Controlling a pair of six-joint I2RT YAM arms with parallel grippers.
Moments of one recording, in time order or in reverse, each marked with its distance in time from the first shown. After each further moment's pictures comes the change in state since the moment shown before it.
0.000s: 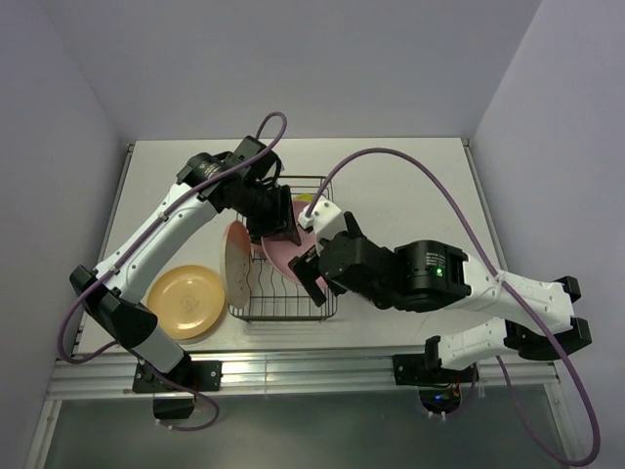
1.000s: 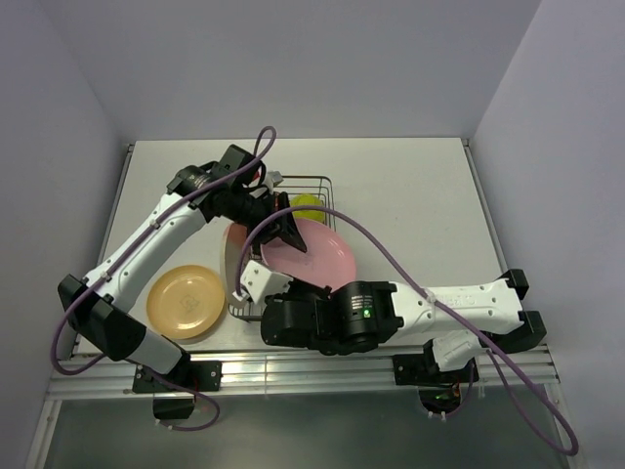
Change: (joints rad) left arm 0.078 -0.096 -0.203 0.161 0.367 -0.053; right arm 0.212 0.205 -0.006 0.010 0.195 -0.215
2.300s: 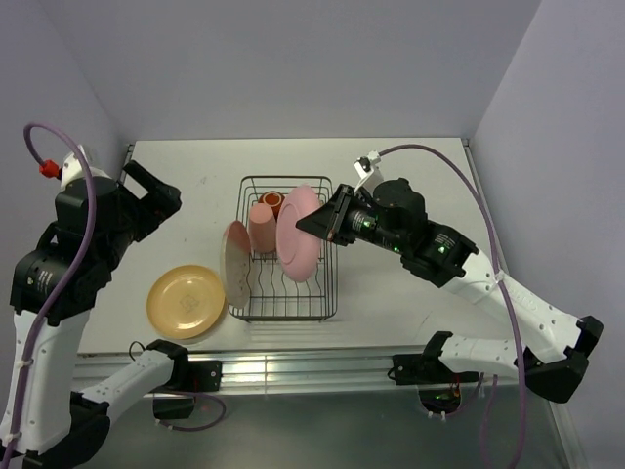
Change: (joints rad) left arm 0.269 -0.538 0.015 0.002 -0.993 0.051; right arm -0.738 -0.379 -0.379 0.669 -0.848 0.764
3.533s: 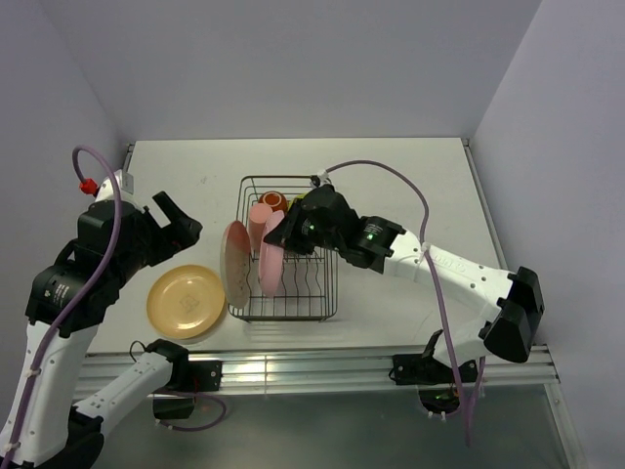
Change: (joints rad) left arm -0.037 -0.137 -0.235 0.008 0.160 0.080; right arm 0.102 0.320 0.033 0.038 0.109 0.222
